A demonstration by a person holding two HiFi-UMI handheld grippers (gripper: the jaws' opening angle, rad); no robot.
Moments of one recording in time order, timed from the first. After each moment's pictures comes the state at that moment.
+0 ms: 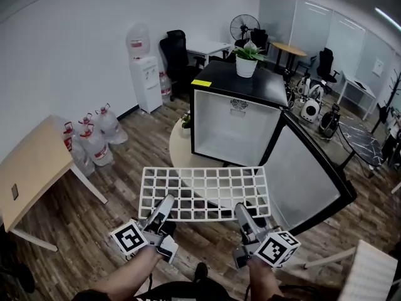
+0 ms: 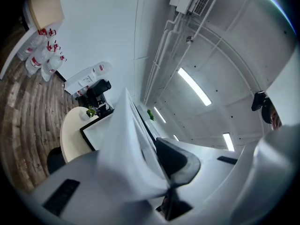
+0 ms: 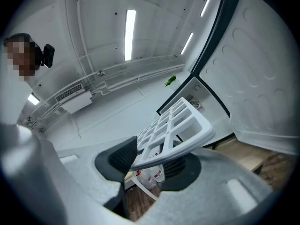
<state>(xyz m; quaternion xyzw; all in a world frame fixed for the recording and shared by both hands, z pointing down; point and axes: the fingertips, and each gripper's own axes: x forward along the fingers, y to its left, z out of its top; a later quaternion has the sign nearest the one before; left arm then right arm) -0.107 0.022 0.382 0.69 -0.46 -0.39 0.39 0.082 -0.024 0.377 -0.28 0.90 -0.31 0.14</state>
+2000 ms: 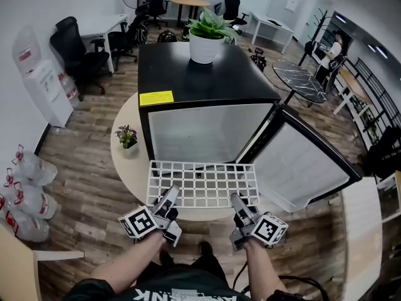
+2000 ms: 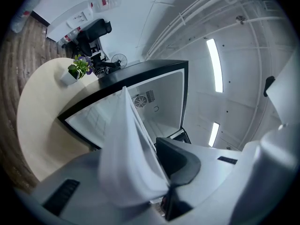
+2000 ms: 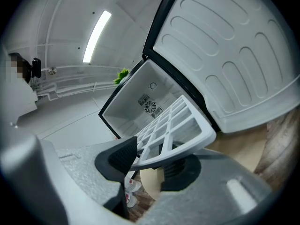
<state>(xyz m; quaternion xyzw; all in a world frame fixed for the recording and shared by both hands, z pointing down) -0.169 -0.314 0.518 0.80 -0.27 -0.19 0.50 0.014 -0.248 0.518 -0.52 0.75 -0.36 0.19</state>
